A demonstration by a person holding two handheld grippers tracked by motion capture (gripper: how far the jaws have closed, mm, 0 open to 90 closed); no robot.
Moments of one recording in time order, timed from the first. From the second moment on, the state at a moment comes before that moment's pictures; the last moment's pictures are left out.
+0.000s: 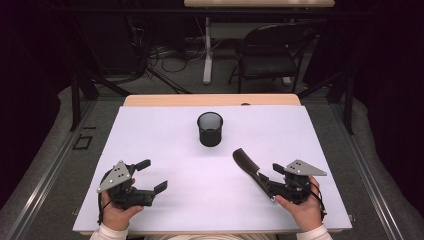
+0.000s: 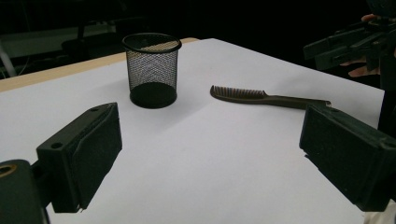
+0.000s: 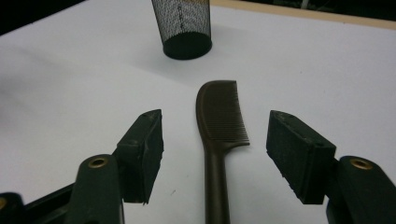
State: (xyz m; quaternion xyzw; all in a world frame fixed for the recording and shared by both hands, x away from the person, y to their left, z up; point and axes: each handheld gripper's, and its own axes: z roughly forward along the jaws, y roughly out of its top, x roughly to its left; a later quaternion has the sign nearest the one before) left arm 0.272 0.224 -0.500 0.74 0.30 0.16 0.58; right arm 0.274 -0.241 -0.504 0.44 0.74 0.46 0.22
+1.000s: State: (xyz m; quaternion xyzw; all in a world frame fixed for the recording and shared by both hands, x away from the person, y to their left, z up) left arm 0.267 0.220 -0.501 0.75 0.30 0.17 0.57; right arm 0.304 -0.217 -0.502 0.48 0.81 0.32 0.10
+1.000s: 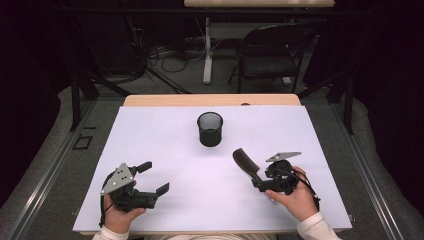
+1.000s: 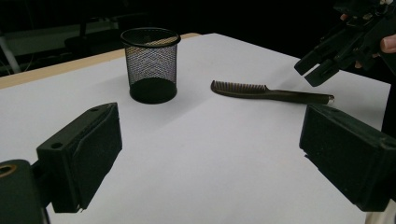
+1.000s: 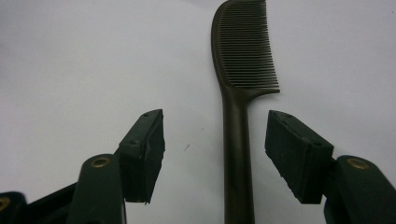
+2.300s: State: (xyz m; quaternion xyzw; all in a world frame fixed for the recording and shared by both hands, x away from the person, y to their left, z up) left arm 0.267 0.218 -0.503 0.75 0.30 0.17 0.56; right arm 0.344 -0.198 -0.489 0.48 0.85 0.19 0.05
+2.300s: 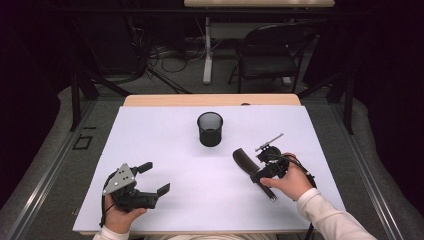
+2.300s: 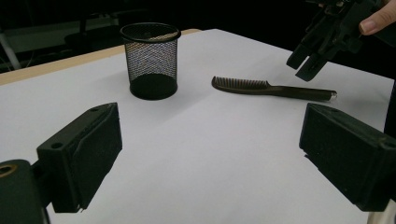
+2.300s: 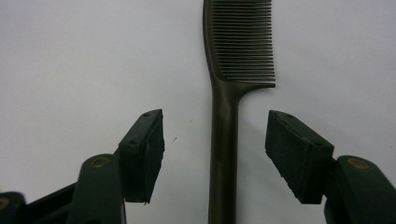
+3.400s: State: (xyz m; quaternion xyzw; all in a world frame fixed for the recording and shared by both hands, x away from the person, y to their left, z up) left arm 0.268 0.217 -0.505 0.76 0.30 0.17 0.56; right arm 0.362 -0.182 -0.512 0.48 0.87 0.10 0.02
